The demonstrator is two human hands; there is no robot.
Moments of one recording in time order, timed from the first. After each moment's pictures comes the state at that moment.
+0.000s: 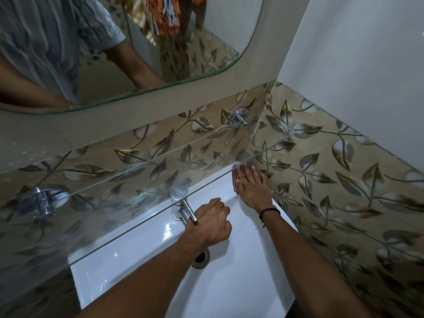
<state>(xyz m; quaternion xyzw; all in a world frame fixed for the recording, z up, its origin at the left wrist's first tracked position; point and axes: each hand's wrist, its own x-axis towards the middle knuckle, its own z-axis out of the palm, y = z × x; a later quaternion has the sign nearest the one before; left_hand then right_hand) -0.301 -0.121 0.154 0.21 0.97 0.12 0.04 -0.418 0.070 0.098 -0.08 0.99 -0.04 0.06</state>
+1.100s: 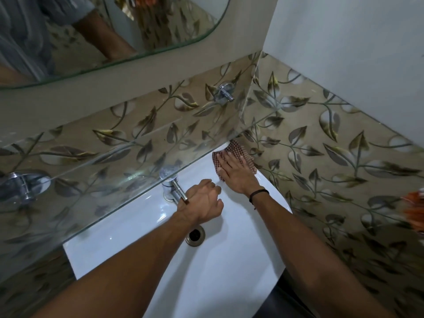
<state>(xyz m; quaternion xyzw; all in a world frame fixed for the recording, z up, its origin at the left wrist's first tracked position) -0.301 -0.121 0.166 0.19 0.97 0.12 0.08 -0.401 0.055 0.096 -0.17 0.98 -0.07 0.08</state>
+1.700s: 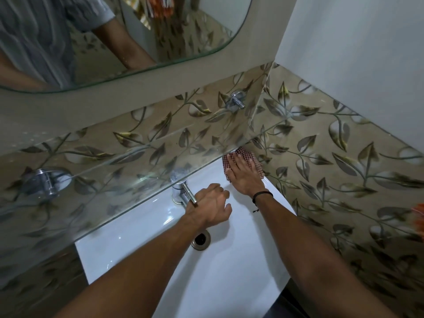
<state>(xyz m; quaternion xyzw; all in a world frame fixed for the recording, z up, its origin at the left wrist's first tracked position) -0.299 -0.122 0.168 0.19 0.97 0.14 0.08 -0.412 0.049 0.100 -0.14 0.98 -0.10 0.08</state>
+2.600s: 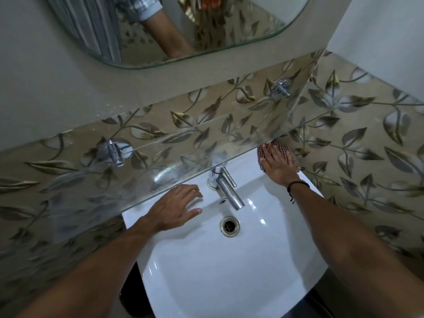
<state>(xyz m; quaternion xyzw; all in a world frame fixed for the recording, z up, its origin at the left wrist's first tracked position) -0.232 -0.311 0.117 0.25 0.95 0.20 -0.01 -0.420 0.053 0.088 -0.13 0.99 -0.07 0.09</state>
